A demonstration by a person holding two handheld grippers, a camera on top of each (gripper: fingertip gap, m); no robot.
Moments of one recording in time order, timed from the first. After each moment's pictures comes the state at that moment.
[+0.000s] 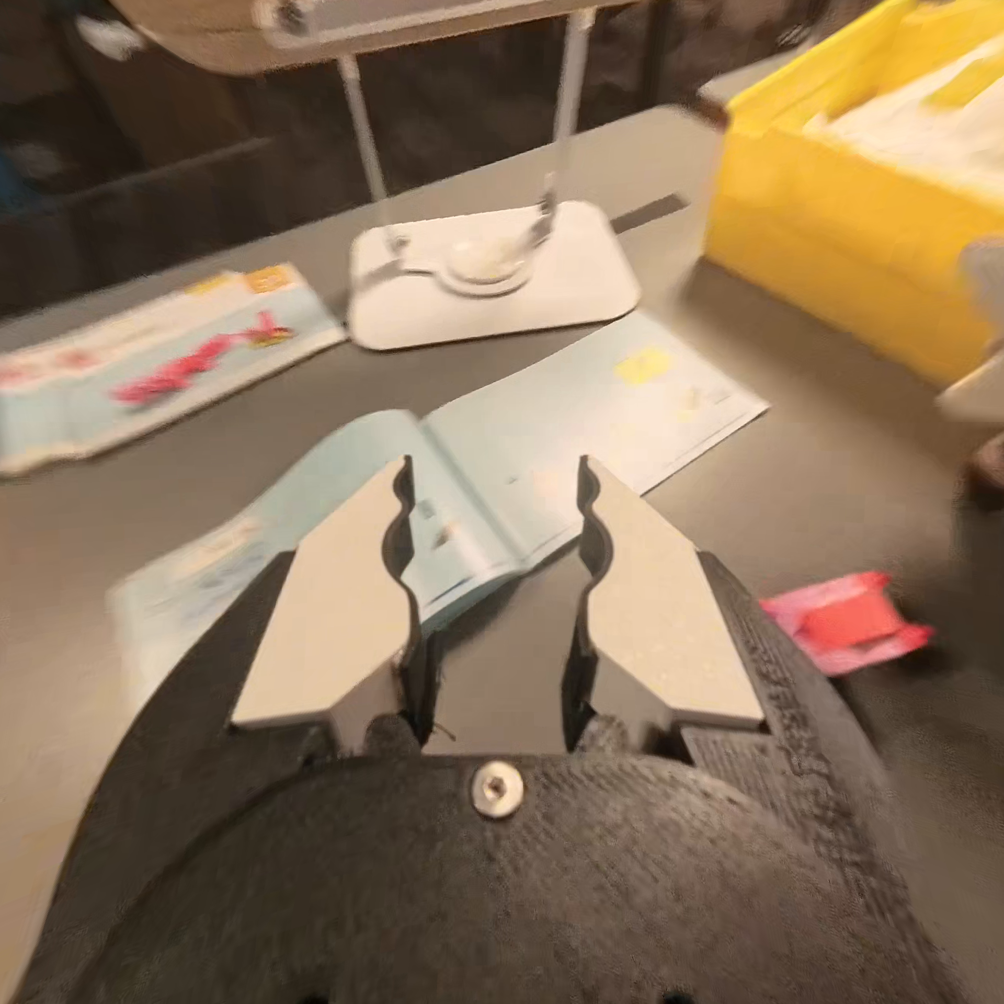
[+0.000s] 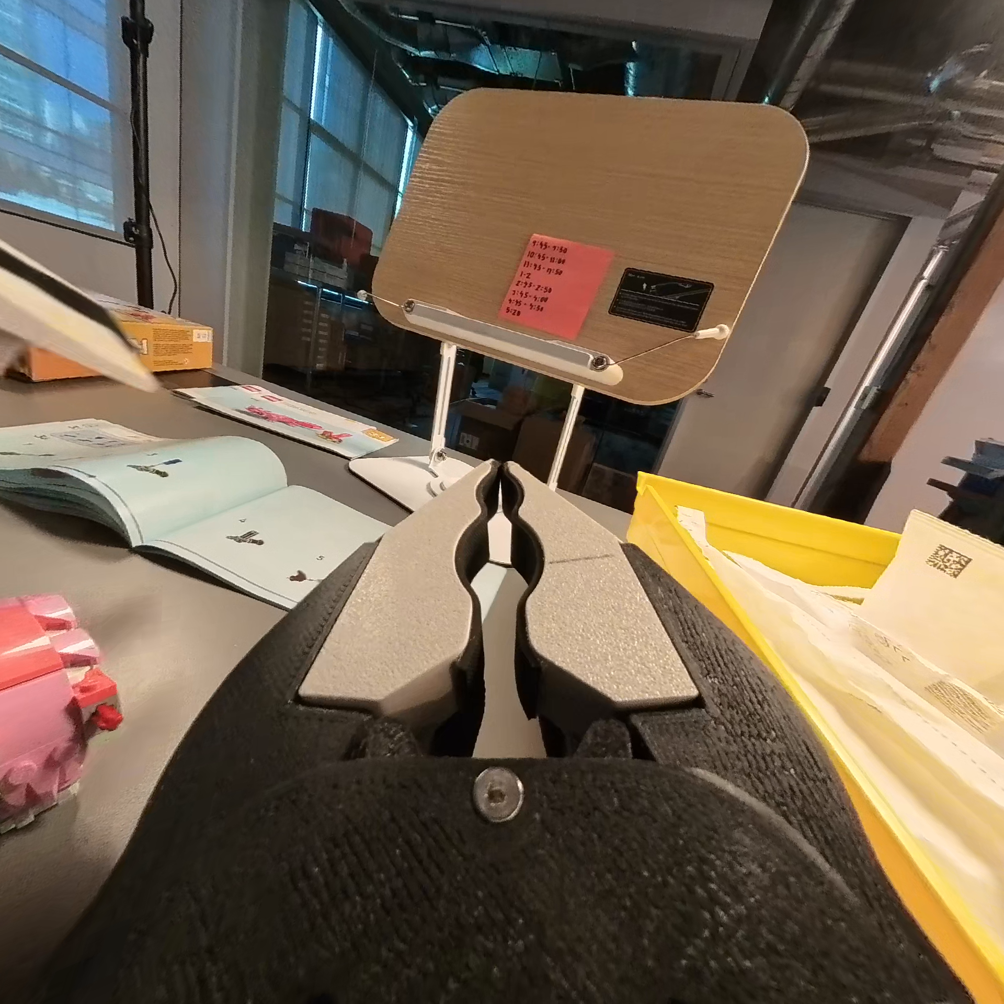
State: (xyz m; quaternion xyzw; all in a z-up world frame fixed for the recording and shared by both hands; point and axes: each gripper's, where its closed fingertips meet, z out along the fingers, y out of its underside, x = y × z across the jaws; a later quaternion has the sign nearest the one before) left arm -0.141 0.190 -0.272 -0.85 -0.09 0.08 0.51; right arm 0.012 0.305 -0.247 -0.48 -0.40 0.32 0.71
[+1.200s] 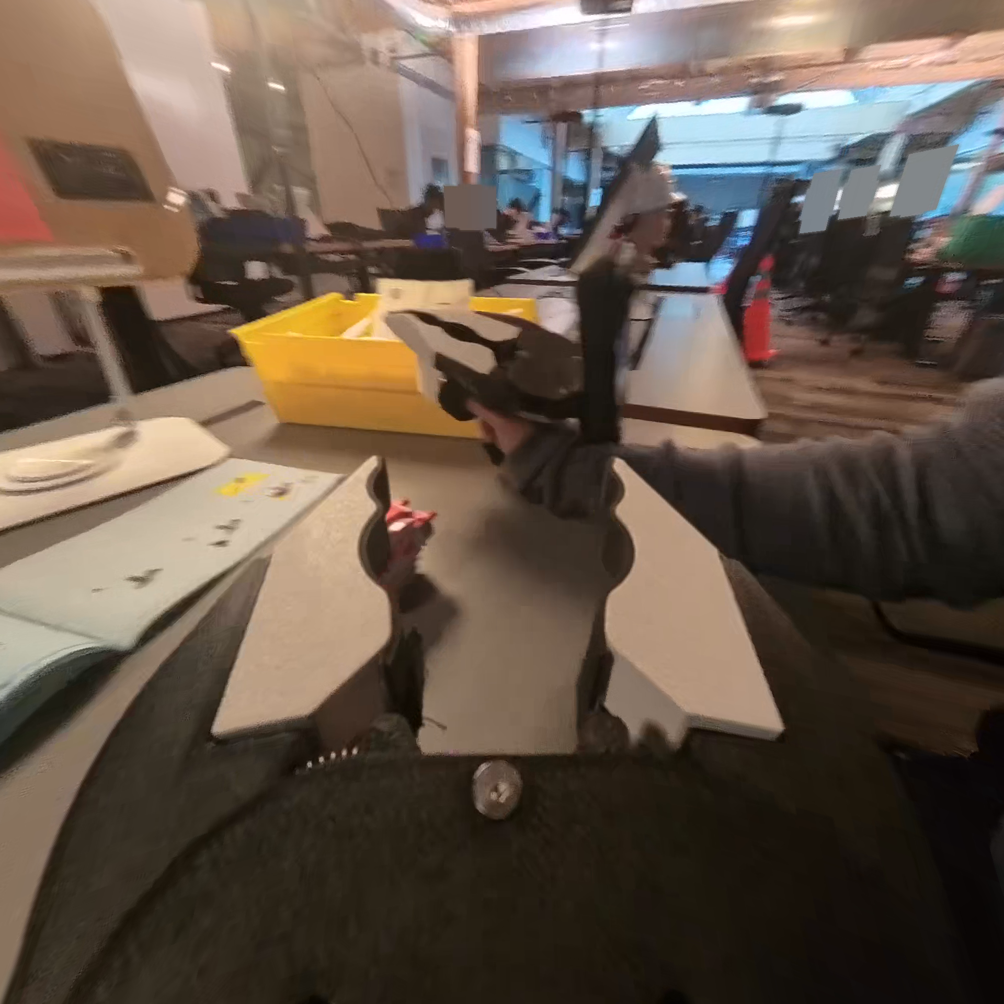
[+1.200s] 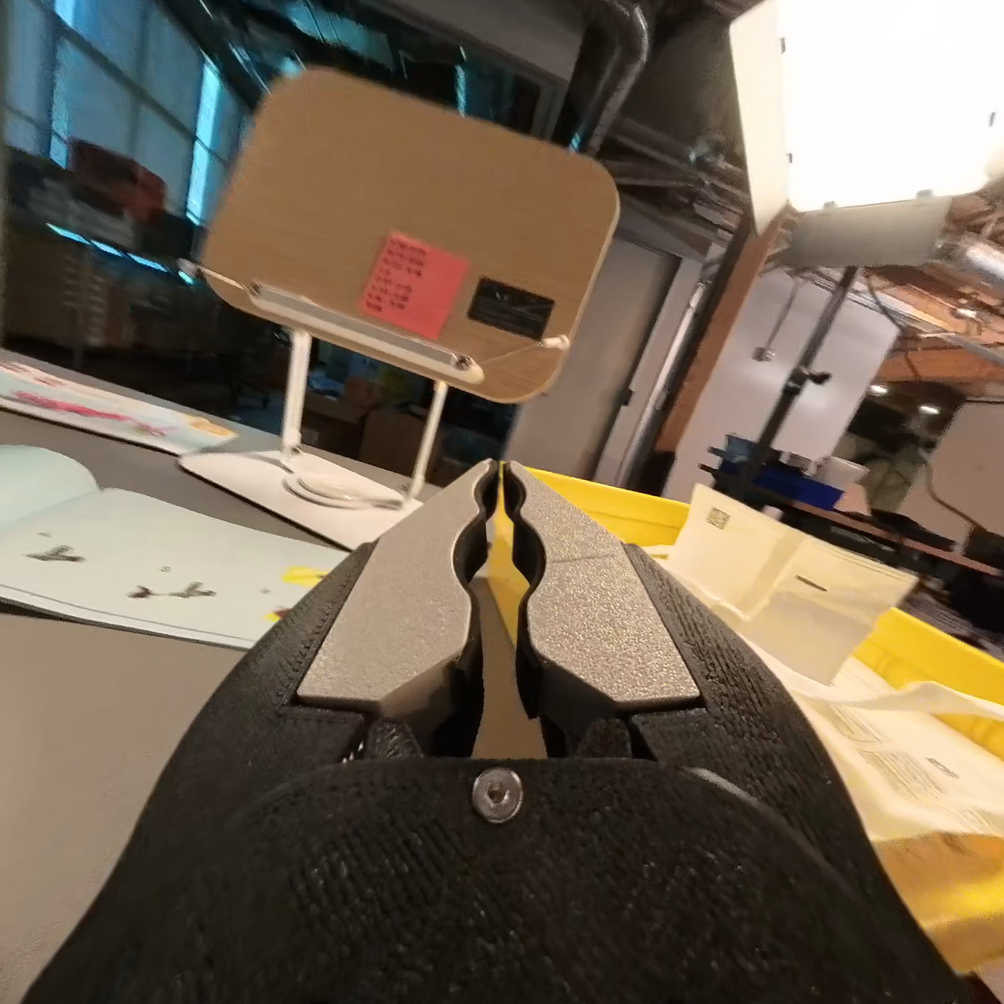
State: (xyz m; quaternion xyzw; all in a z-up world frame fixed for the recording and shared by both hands) left arm 0.044 0.091 -0.253 -0.69 0.16 -0.17 0.69; right arm 0.050 0.322 -0.235 -0.50 -0.32 0.18 0.78
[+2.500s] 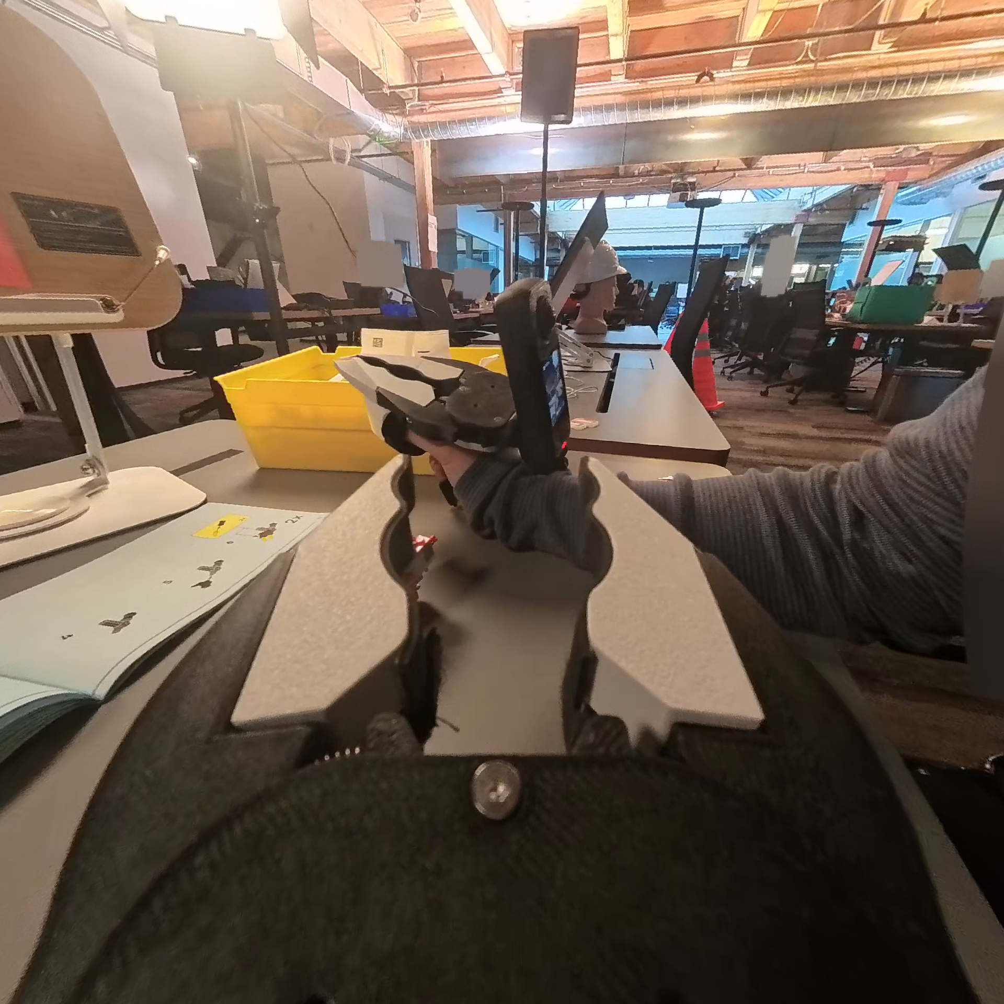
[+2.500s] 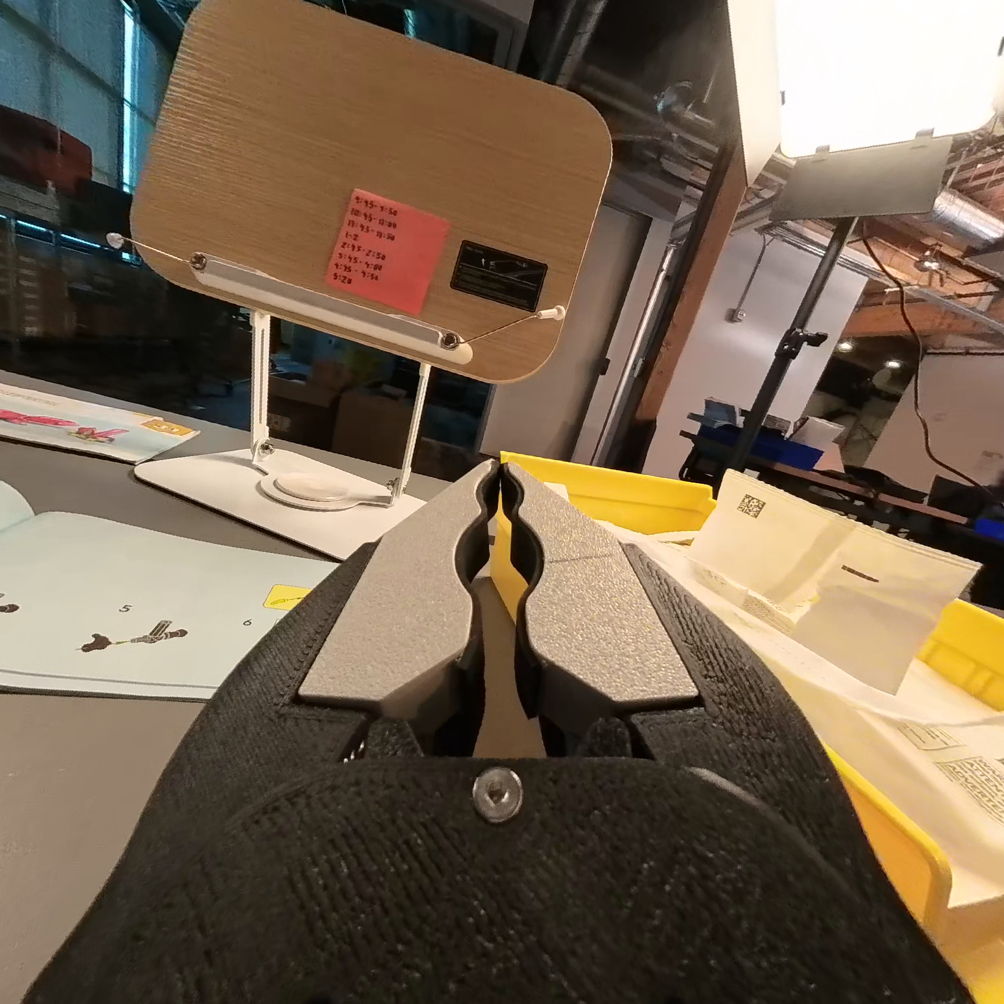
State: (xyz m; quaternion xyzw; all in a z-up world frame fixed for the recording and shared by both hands) left arm 0.037 0.091 -0.251 -0.63 0.18 -0.20 0.73; right arm 0.025 0.341 -0.241 -0.53 -0.29 0.16 0.78
